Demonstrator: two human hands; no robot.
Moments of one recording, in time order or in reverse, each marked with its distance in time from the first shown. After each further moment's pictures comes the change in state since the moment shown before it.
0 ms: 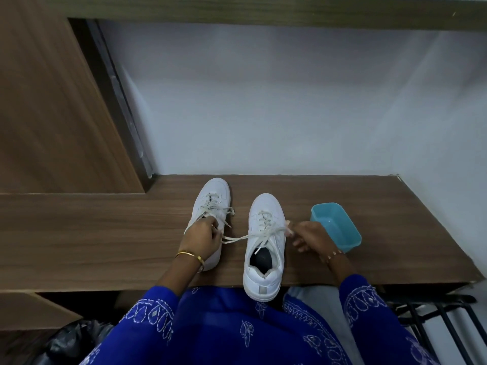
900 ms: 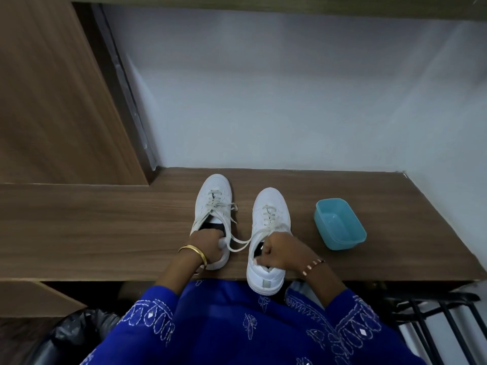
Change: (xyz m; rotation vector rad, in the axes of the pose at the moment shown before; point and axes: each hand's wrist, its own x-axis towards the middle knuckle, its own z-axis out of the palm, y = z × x) left_hand -0.010 0.000 -0.002 0.333 -0.444 0.041; right_hand -0.047 -0.045 0.054 -0.839 -0.376 -0.300
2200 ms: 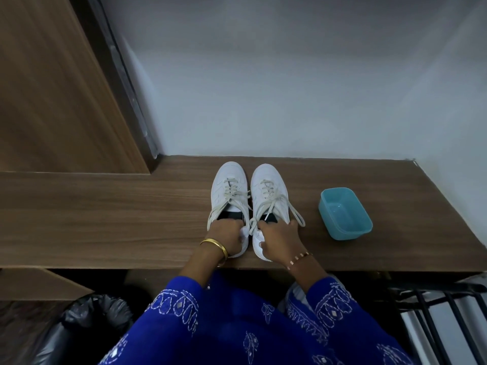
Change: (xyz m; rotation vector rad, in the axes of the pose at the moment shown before) left_hand 0.008 0.032 0.013 0.056 0.116 0.129; right_hand 0.027 0.008 0.033 -0.384 0.180 0.058
